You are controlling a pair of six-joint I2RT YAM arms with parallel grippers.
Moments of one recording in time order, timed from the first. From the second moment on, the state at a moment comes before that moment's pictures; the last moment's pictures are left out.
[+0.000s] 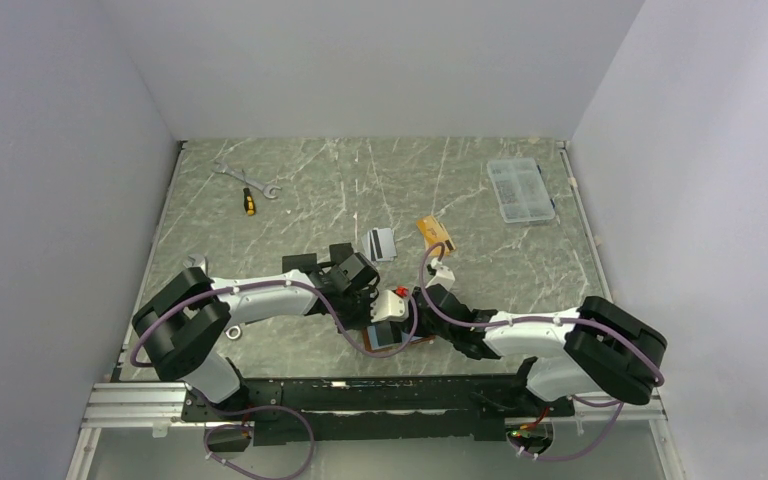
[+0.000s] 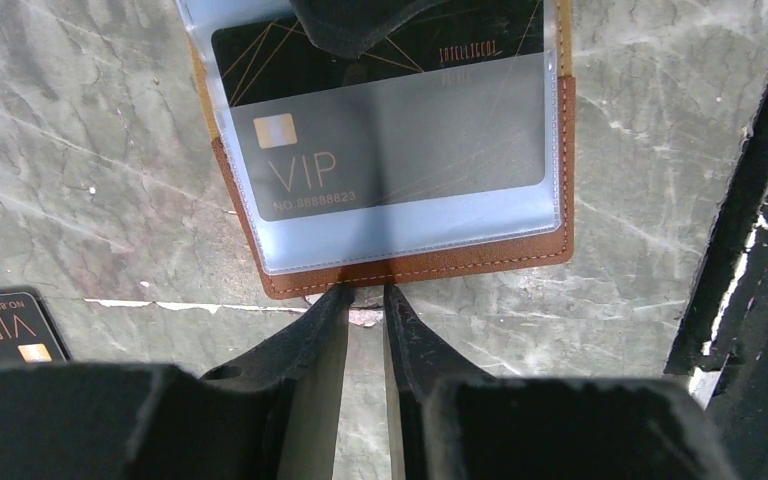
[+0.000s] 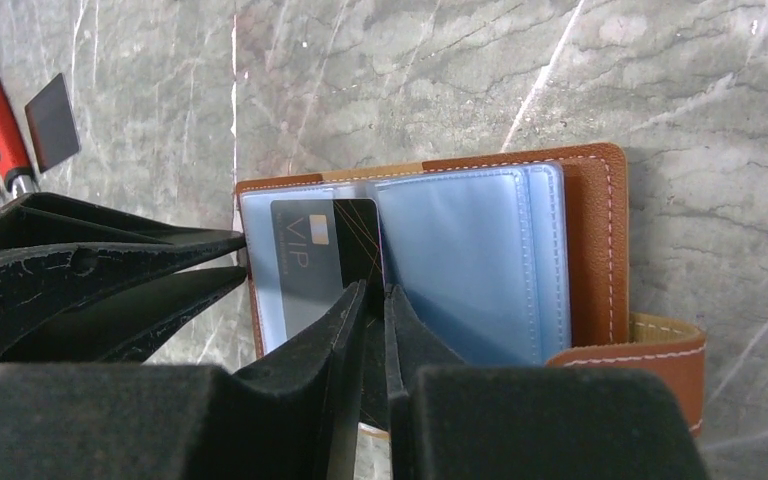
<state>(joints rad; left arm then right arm) -0.93 1.56 0.83 -0.39 0.24 0.57 0.98 1.32 0.35 0.28 0.20 1.01</state>
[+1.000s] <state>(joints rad) -0.93 1.51 0.78 -0.35 0.21 0.57 0.91 1.27 0.33 0.35 0.03 0.93</state>
